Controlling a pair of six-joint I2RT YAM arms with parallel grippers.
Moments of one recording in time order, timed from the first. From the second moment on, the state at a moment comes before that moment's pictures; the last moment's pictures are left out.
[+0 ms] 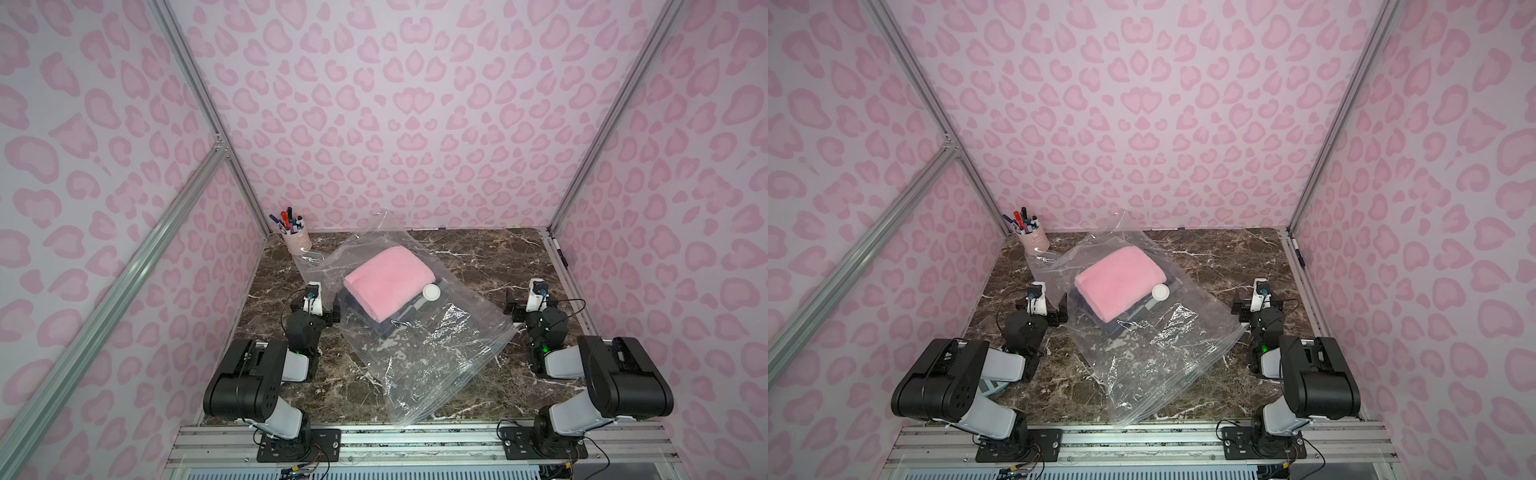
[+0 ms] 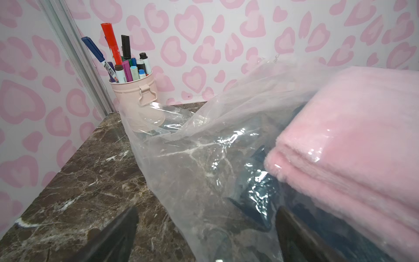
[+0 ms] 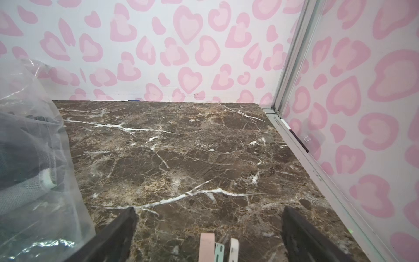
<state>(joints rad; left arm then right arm) -0.06 1.55 0.24 1.16 -0.02 0.05 -0.01 1.54 0.24 1.16 0.01 -0.06</state>
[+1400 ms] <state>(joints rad) -0.12 1.48 0.57 0.75 -0.08 0.03 0.09 1.38 0.41 0.85 0.26 -0.03</state>
